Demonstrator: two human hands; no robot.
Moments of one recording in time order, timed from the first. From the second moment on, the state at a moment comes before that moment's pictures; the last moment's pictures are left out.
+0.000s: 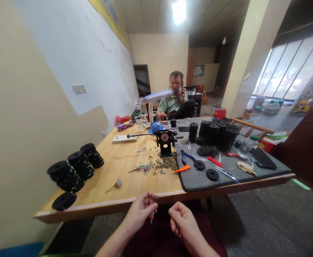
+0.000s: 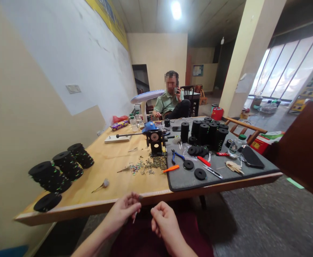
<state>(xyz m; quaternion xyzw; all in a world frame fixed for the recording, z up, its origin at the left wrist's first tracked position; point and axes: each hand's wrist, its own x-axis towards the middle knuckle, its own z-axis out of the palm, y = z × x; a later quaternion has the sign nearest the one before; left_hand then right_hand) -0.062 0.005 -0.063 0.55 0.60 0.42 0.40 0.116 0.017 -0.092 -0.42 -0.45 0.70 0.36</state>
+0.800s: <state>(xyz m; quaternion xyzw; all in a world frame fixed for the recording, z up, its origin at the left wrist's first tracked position) -0.014 -0.028 -0.081 0.37 0.53 0.50 0.57 0.112 0.012 -0.093 -0.41 -0.52 0.66 0.36</state>
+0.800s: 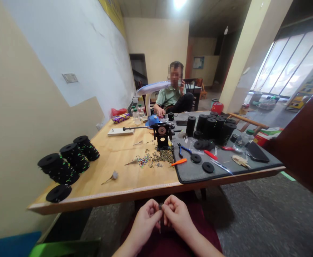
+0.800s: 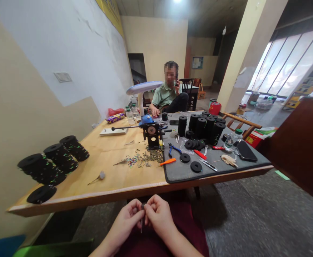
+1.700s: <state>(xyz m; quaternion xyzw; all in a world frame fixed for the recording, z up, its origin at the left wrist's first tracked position) -0.019 -0.026 -0.088 0.34 0.56 0.53 0.54 0.112 0.008 -0.090 -0.44 -0.50 0.69 0.29</state>
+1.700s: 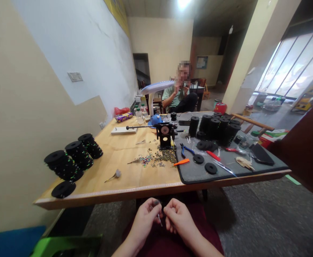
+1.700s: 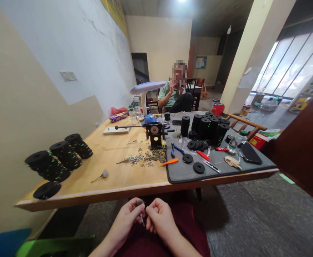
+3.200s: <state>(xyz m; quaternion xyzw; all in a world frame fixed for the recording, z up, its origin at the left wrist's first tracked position) -0.015 -0.032 -0.082 0.42 0.56 0.49 0.52 0.116 0.014 -0.093 -0.43 -0.44 0.72 0.34</state>
